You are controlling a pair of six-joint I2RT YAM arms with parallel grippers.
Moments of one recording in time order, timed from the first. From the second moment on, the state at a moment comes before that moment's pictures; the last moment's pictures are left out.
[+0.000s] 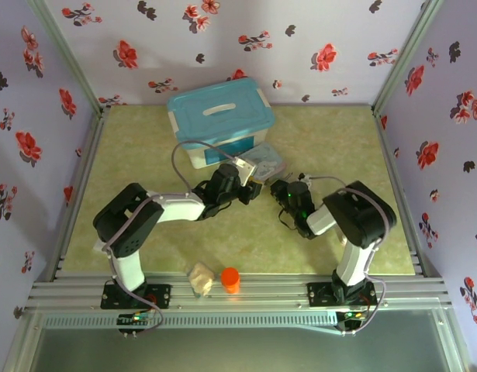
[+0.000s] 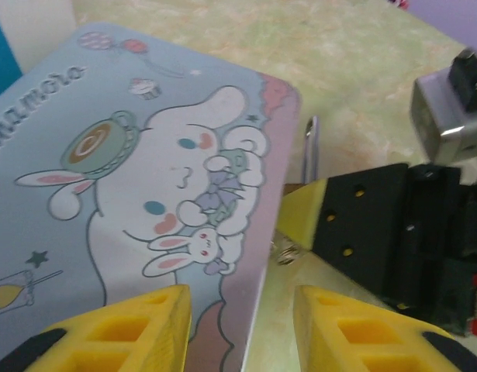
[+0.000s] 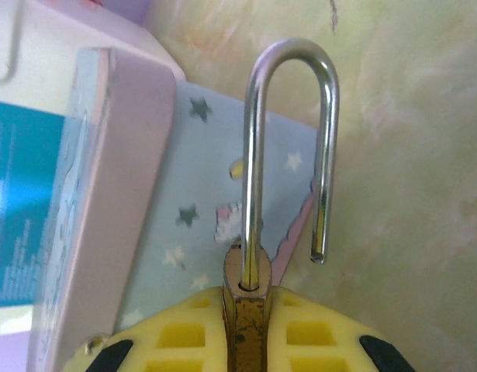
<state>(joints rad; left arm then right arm) -0.84 1.81 0.92 0.39 0.02 -0.18 0.51 1.76 0.43 0.87 0.07 1.16</state>
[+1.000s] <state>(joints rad) -0.85 1.64 0.95 -0.07 -0.30 -0.28 0.44 1.49 0.74 -0.55 -0.26 0.56</state>
